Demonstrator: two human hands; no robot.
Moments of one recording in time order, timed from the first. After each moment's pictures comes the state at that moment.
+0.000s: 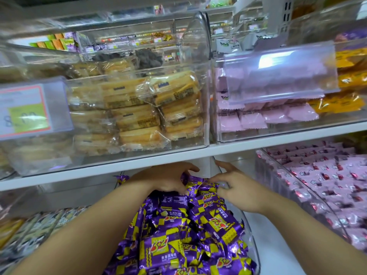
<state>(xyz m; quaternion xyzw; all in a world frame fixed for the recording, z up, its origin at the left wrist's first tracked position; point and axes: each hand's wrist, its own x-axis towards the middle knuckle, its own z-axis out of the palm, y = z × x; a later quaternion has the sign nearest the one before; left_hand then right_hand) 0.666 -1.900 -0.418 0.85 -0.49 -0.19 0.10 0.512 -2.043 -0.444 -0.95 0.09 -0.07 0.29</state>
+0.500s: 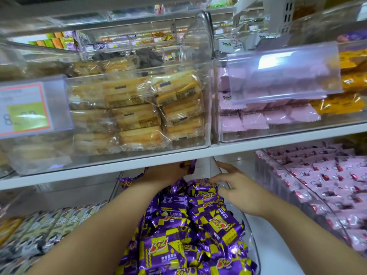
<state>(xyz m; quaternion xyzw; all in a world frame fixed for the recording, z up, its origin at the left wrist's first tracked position) 0.672 -1.909 -0.432 0.90 -0.39 -0.04 0.17 0.508 -2.042 -0.446 -0.94 0.10 -0.10 0.32</state>
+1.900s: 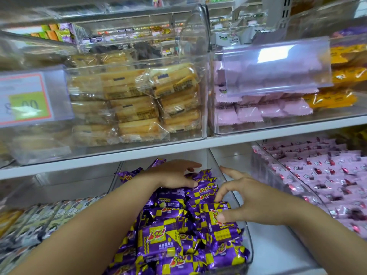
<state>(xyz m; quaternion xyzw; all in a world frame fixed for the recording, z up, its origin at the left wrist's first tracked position) 0.656 -1.910 -0.430 0.85 -0.49 -0.17 0.09 0.456 -2.030 -0.426 -0.94 0.04 0.01 0.35</state>
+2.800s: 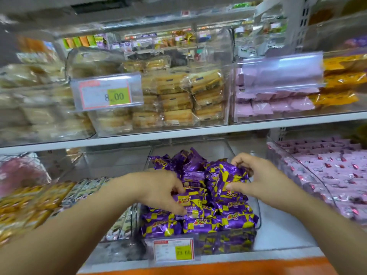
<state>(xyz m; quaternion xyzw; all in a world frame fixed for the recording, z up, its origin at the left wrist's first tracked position) 0.571 -1.787 -0.386 0.86 -0.48 -0.14 -0.08 0.439 -1.999 -0.423 -0.90 0.03 -0.18 0.40</state>
